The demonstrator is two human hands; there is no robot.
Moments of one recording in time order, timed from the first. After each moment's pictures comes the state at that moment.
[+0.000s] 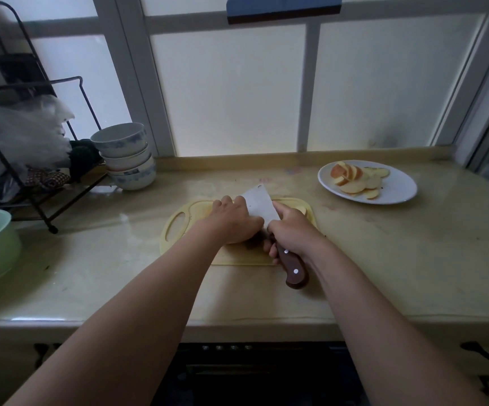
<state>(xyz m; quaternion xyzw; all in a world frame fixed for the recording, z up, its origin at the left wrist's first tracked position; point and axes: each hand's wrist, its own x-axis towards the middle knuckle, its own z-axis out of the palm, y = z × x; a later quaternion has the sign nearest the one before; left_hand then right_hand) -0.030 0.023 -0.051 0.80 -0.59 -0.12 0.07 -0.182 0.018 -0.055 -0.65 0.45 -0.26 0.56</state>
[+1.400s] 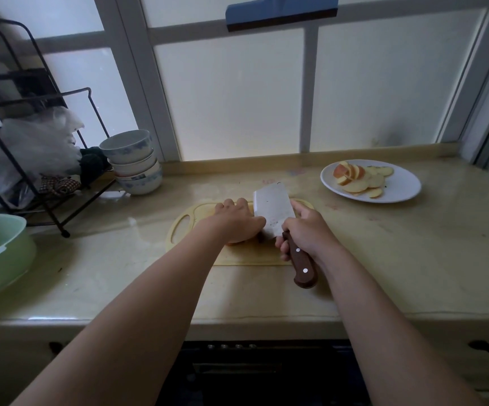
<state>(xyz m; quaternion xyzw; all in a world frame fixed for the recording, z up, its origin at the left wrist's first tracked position) -0.035 0.025 -0.045 0.82 -0.56 -0.13 0.05 -0.200 0.025 -0.052 -0.56 0.44 -0.34 0.62</state>
